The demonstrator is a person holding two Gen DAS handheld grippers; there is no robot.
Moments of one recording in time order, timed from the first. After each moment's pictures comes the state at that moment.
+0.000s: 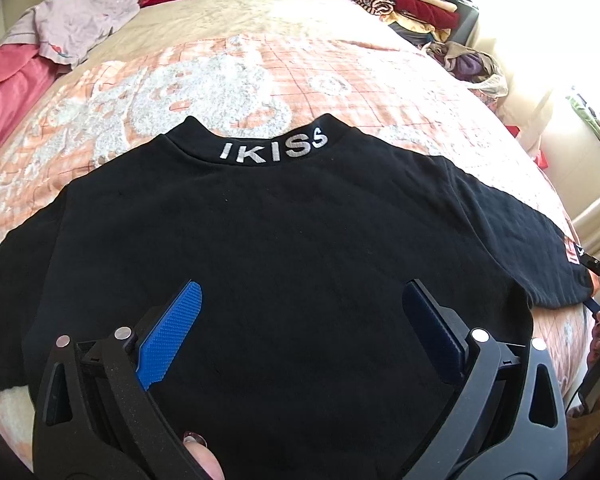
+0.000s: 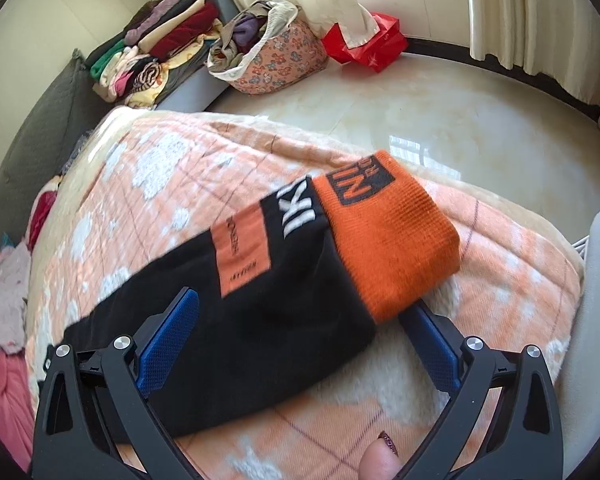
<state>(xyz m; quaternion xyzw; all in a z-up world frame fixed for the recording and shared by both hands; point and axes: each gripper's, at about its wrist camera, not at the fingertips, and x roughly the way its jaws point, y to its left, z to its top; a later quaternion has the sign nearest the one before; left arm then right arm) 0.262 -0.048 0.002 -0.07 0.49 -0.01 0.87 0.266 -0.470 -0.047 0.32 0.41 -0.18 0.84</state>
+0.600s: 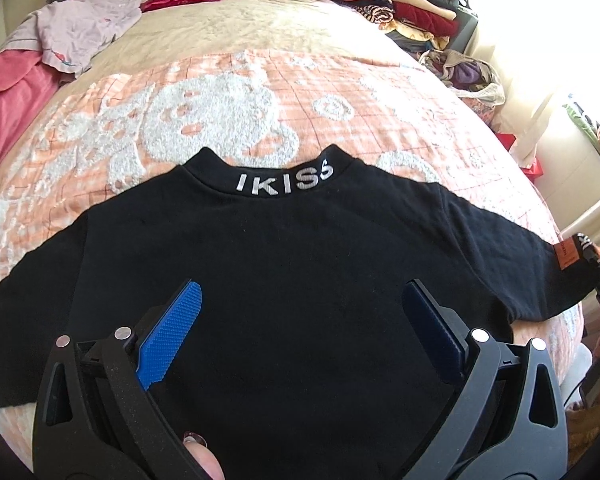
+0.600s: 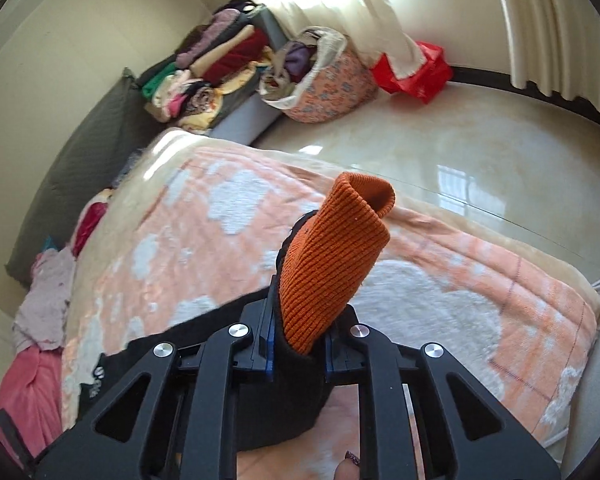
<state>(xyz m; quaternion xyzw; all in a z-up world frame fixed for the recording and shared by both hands) 0.266 -0.032 0.034 -0.07 0.48 -0.02 0.87 0.269 -0.444 0.016 0.32 0.34 -0.09 0.88</state>
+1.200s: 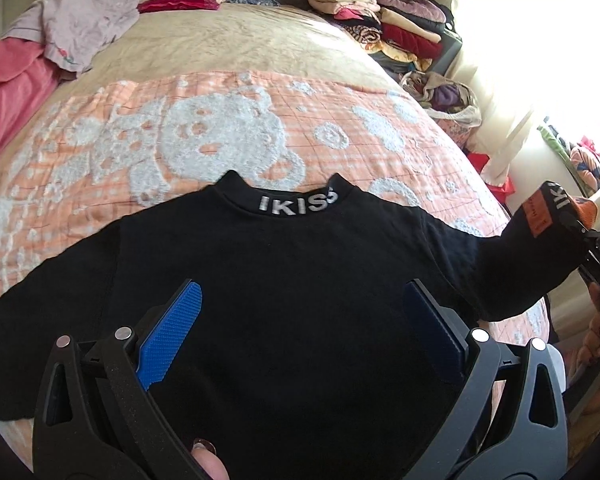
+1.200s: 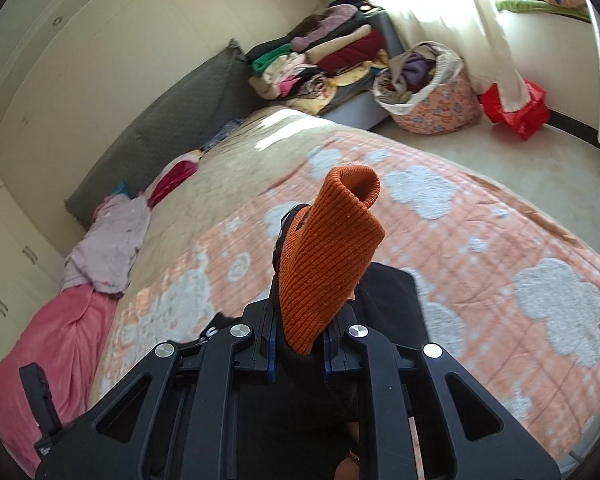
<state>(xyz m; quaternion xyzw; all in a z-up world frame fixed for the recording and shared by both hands) 0.247 0.021 0.067 -0.12 0.46 -0.06 0.88 0.284 -0.275 0.105 0.25 0.33 0.06 0.91</state>
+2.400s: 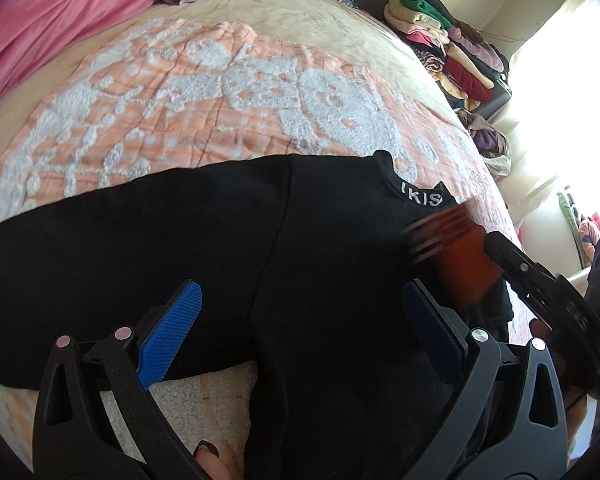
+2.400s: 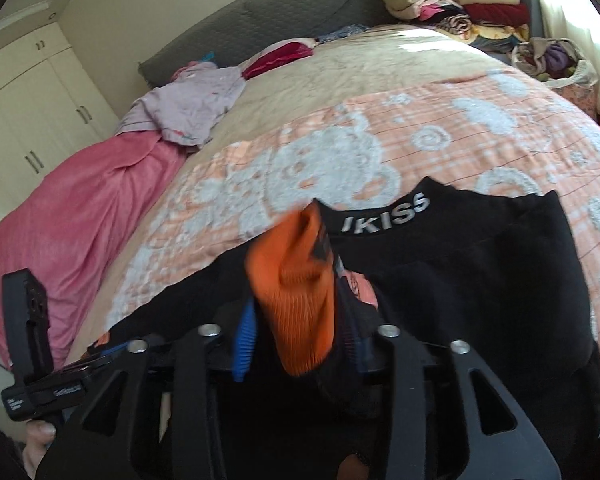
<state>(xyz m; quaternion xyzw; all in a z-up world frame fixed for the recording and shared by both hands) 0.190 0.163 0.020 -0.24 0.47 0.00 0.85 0.284 -0.008 0.056 0.12 0.42 0.24 0.87</state>
